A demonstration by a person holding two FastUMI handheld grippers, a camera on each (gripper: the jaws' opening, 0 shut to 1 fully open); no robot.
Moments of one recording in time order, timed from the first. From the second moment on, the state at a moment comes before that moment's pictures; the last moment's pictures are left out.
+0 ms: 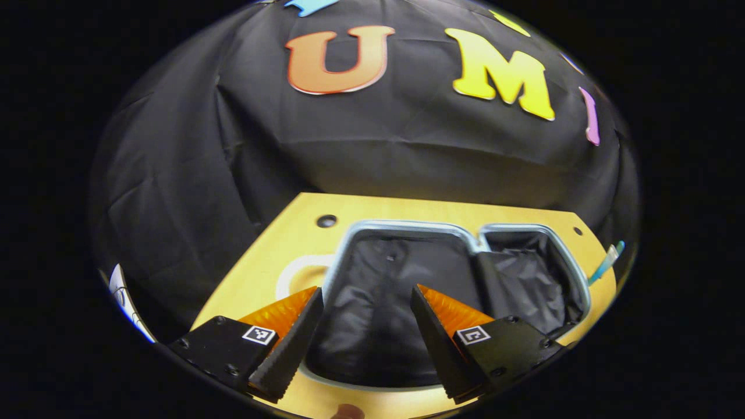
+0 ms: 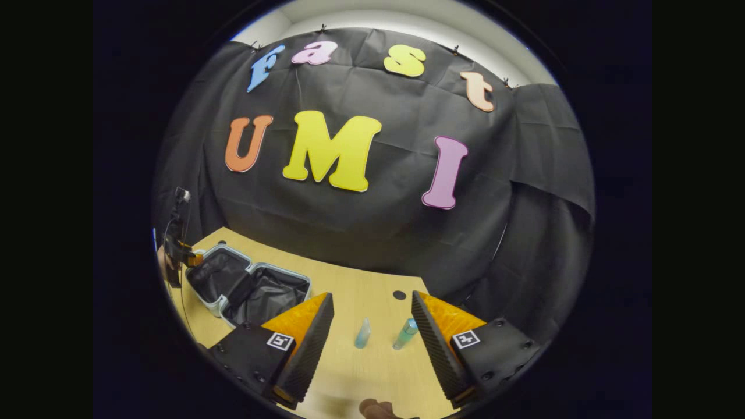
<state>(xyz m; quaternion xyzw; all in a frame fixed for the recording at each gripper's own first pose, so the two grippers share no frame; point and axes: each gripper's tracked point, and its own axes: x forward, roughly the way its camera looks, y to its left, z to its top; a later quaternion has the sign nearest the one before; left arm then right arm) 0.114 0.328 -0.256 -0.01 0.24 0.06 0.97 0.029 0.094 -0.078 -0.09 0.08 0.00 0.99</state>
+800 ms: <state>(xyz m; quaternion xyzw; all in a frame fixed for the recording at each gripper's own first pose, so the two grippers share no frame) 0.065 -0.067 -0.246 0.00 0.24 -0.15 0.96 0.064 -0.051 -0.150 -0.05 0.14 0.00 0.99</state>
